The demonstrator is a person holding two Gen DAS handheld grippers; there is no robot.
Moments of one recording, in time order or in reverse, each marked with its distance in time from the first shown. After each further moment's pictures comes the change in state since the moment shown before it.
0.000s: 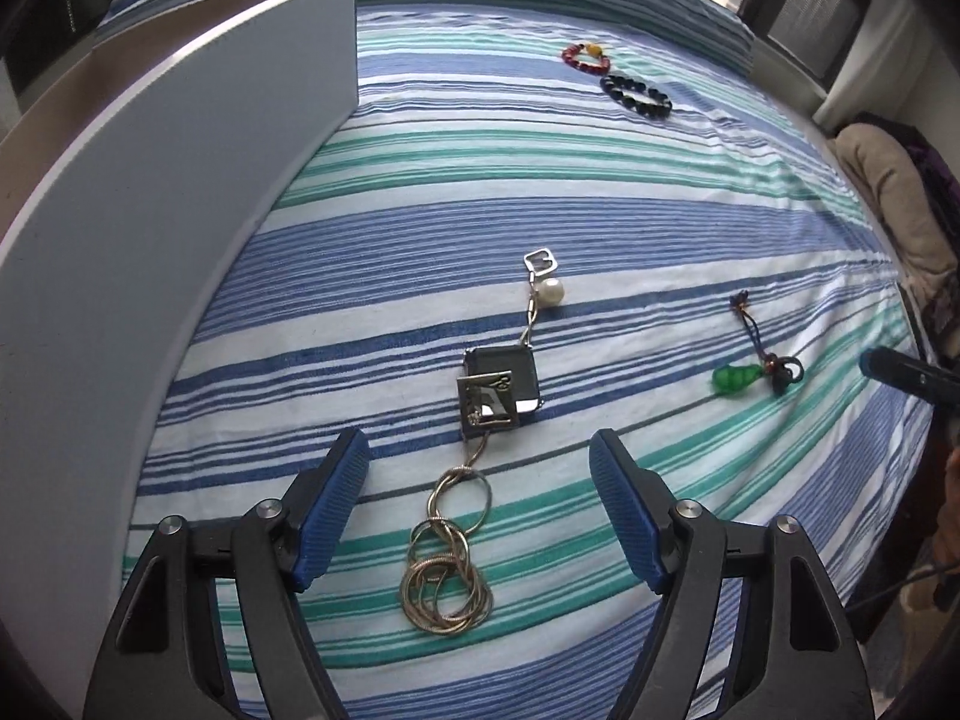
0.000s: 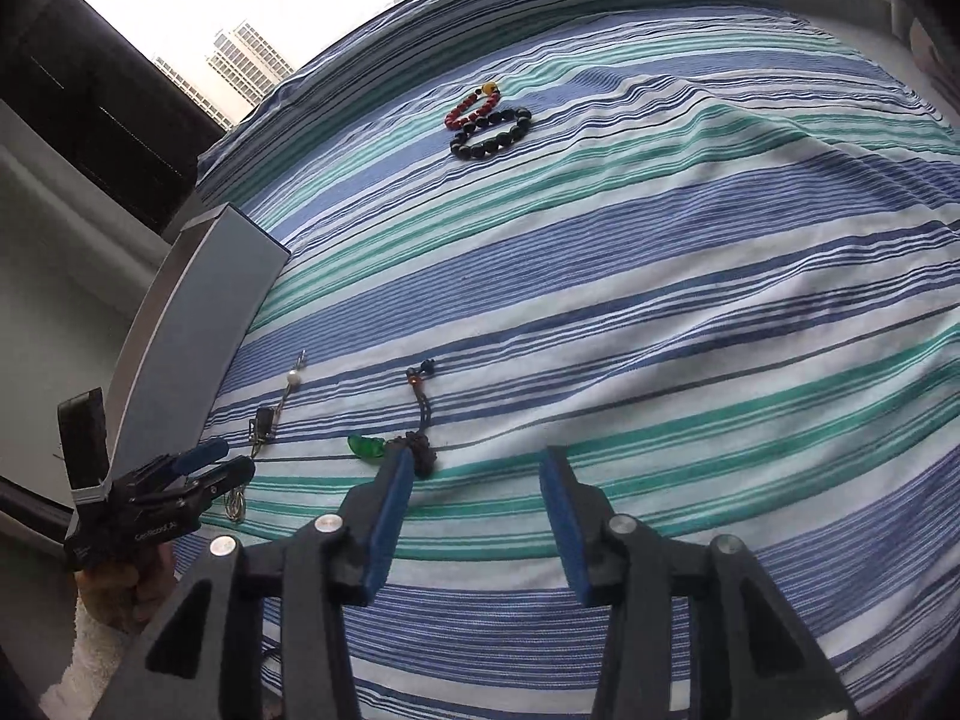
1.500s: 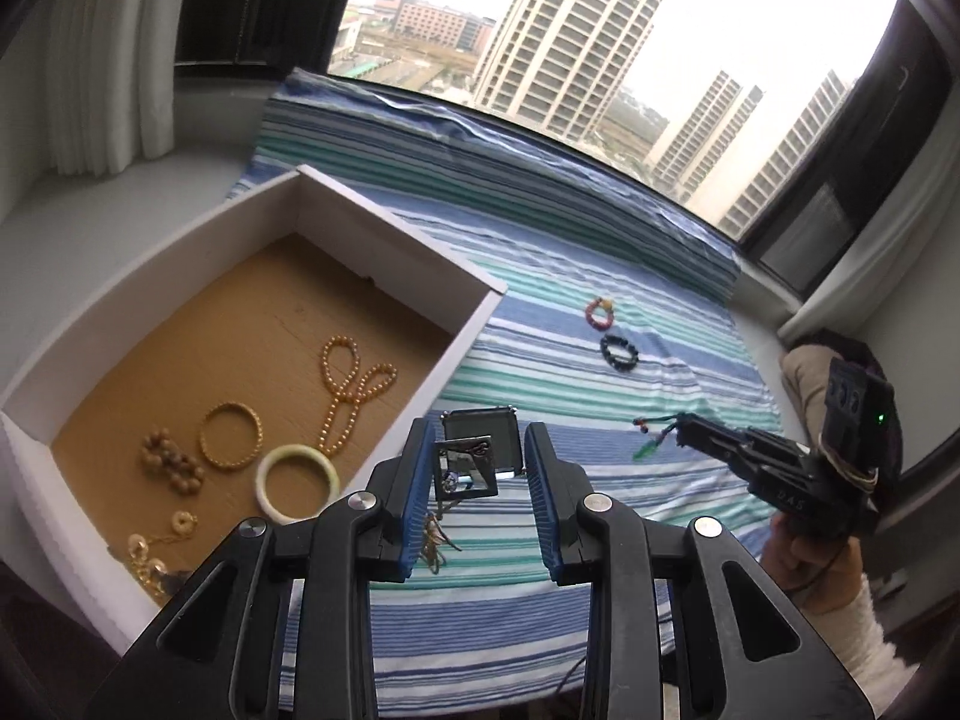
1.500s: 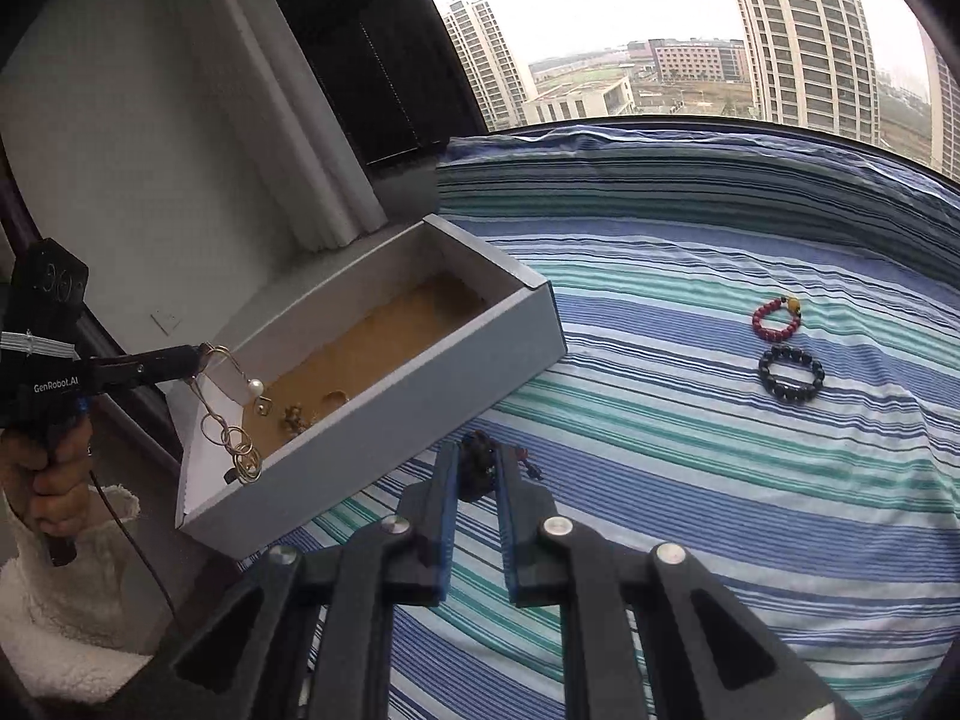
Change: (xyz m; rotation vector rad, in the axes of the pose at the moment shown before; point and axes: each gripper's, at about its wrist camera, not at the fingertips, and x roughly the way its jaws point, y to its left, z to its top) left arm -0.256 0.116 0.010 -0.305 -0.305 -0.087; right arm -0.032 0.197 0.059 -0.524 -0.085 0.252
